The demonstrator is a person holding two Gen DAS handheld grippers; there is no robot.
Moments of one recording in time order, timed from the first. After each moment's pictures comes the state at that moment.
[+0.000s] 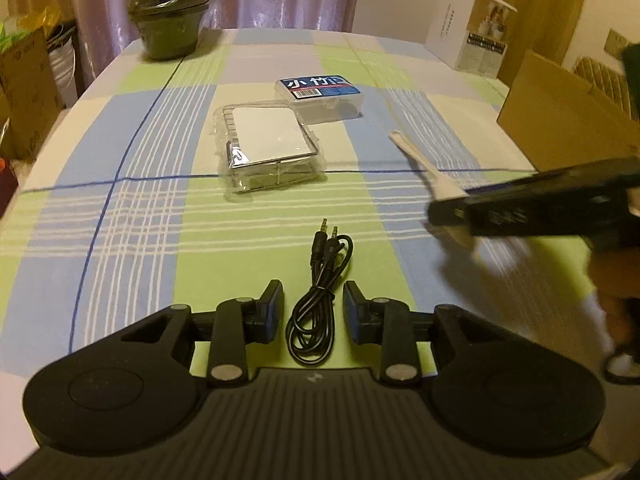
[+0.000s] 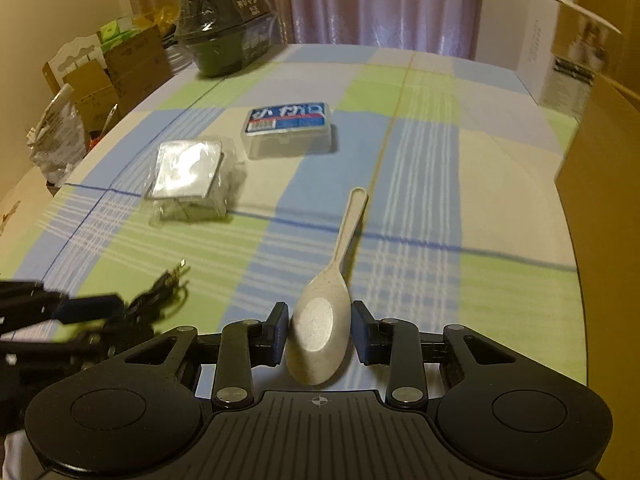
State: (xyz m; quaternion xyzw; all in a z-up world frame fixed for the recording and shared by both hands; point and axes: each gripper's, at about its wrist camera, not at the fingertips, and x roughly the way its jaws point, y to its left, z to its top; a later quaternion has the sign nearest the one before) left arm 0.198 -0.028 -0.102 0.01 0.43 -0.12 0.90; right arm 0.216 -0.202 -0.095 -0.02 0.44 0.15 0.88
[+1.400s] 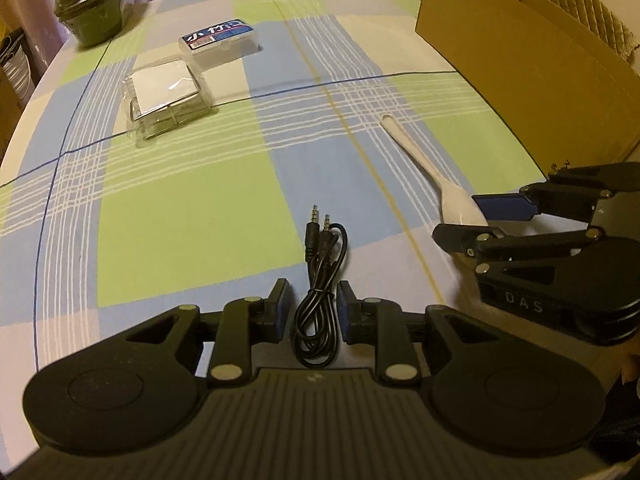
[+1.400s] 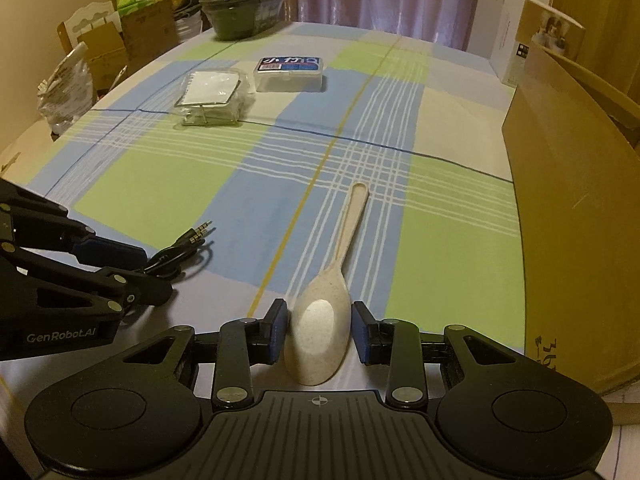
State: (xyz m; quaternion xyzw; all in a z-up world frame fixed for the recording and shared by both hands) left arm 0.143 -0.092 -0.092 0.09 0.50 -0.17 0.85; right arm 0.111 -0.229 -0.097 -0.07 0.44 0.13 0.88
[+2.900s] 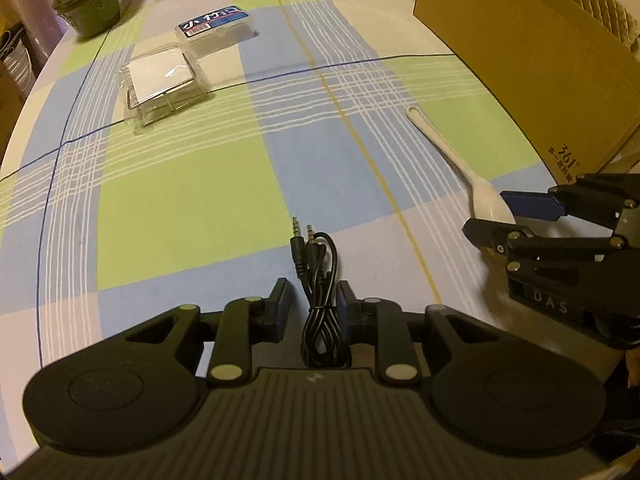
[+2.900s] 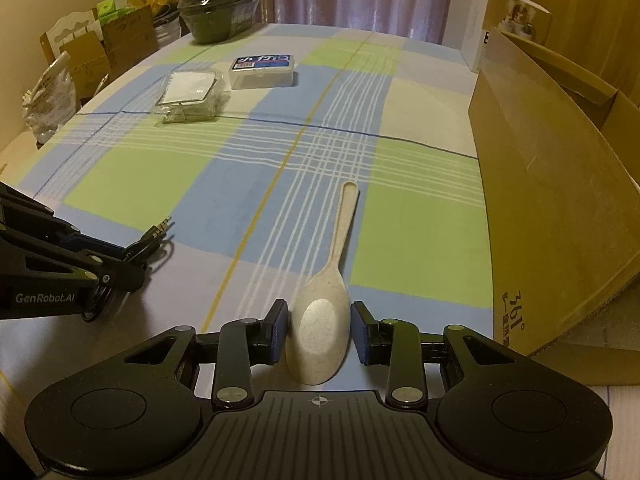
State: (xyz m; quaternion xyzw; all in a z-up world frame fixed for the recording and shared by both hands) left arm 0.139 -0.099 -0.089 0.09 0.52 -0.17 0.83; right arm 0.089 -0.248 -0.095 -0.06 0.44 0.11 0.89
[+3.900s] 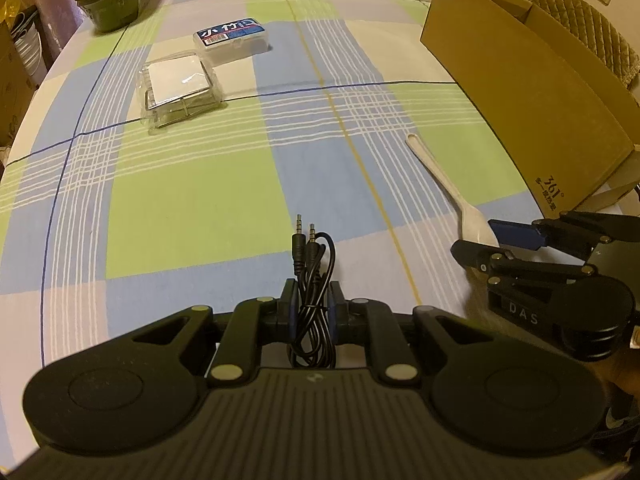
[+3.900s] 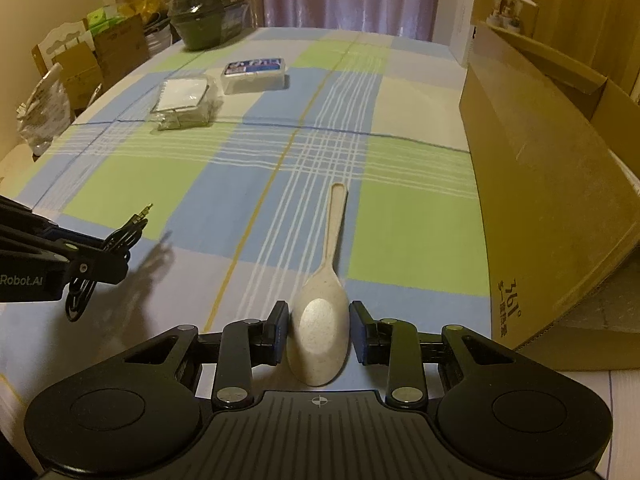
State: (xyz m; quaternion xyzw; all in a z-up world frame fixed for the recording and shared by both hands) left arm 0.131 -0.089 -0.070 0.06 0.51 -0.16 0.84; right arm 0.084 -0.251 -0.090 -0.04 0.44 0.10 0.89
